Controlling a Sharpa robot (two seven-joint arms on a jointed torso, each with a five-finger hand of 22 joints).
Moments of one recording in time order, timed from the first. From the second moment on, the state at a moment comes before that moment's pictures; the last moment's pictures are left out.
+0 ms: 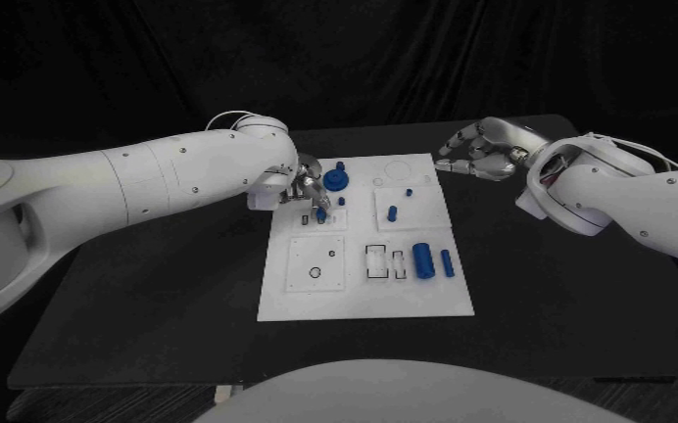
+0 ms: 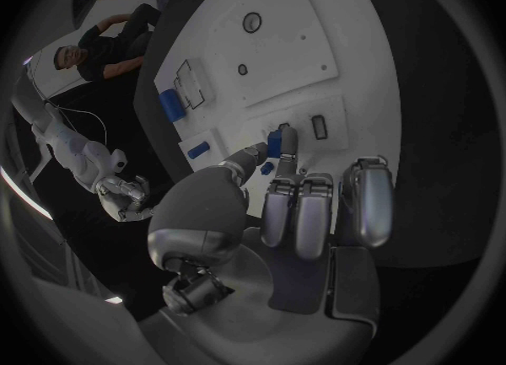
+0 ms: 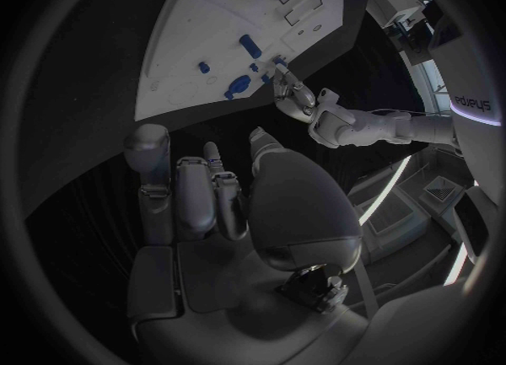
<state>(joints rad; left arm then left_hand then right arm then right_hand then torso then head) 1.31 -0.56 -0.21 1.19 -1.00 0.33 -0.50 0.97 0.08 0.40 -0.05 0.35 1.01 0.06 0.28 0.71 1.47 0.00 1.57 1.31 1.47 -0.05 1.57 1.31 0.07 1.36 0.06 1.43 1.31 1.31 -0.88 -0.21 1.47 -1.16 -0.32 0.00 1.24 0.00 0.06 0.29 0.16 0.74 0.13 0.27 0.14 1.46 0.03 1.50 1.31 1.46 -0.04 1.28 1.22 0.12 1.37 0.07 0.82 1.31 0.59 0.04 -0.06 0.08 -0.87</state>
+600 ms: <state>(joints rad) 1.31 -0.58 -0.21 1.22 -1.00 0.30 -0.52 0.94 0.09 0.42 -0.04 0.35 1.01 0.06 0.27 0.71 1.47 0.00 1.57 1.31 1.47 -0.05 1.57 1.31 0.07 1.36 0.06 1.43 1.31 1.31 -0.90 -0.21 1.48 -1.16 -0.30 -0.01 1.24 0.00 0.06 0.29 0.16 0.74 0.13 0.27 0.13 1.45 0.03 1.49 1.31 1.46 -0.04 1.27 1.21 0.12 1.36 0.07 0.80 1.31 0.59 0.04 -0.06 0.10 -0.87</state>
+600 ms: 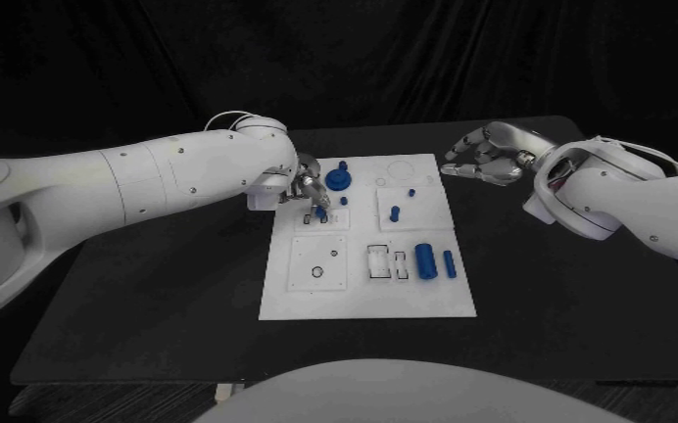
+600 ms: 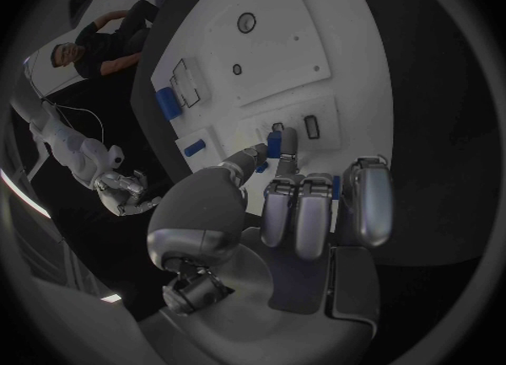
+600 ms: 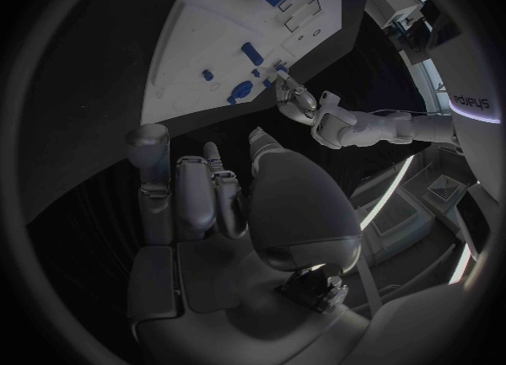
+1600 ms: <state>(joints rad) 1.30 -0.61 -0.21 1.25 -0.93 0.22 -0.56 0.93 0.09 0.44 -0.04 0.33 1.02 0.06 0.26 0.72 1.47 0.00 1.57 1.31 1.47 -0.05 1.57 1.31 0.07 1.37 0.07 1.43 1.31 1.31 -0.90 -0.21 1.49 -1.15 -0.26 -0.04 1.25 0.00 0.05 0.29 0.17 0.74 0.13 0.26 0.13 1.44 0.03 1.49 1.31 1.46 -0.04 1.26 1.20 0.12 1.36 0.07 0.78 1.31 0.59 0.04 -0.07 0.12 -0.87</state>
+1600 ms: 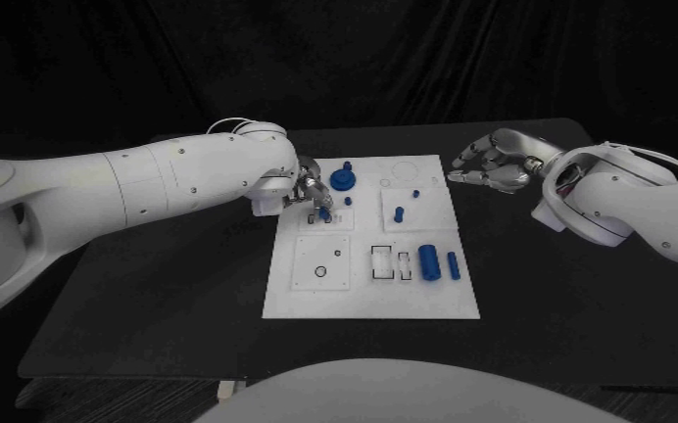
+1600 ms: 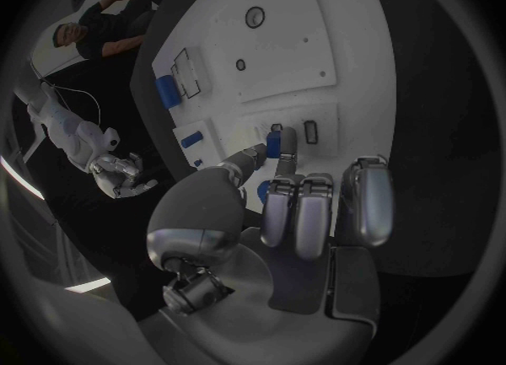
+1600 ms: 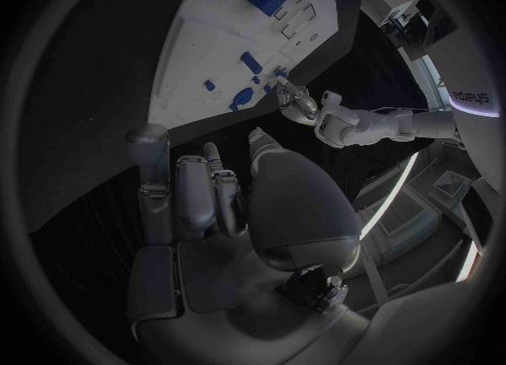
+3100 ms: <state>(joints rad) 1.27 -0.61 -0.21 1.25 -0.91 0.18 -0.55 0.92 0.08 0.45 -0.03 0.33 1.03 0.07 0.25 0.73 1.47 0.00 1.57 1.31 1.47 -0.05 1.57 1.31 0.07 1.37 0.07 1.42 1.31 1.30 -0.89 -0.21 1.48 -1.15 -0.25 -0.04 1.25 0.01 0.05 0.29 0.17 0.74 0.13 0.26 0.13 1.44 0.03 1.48 1.31 1.46 -0.04 1.25 1.19 0.12 1.35 0.07 0.77 1.31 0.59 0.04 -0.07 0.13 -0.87</state>
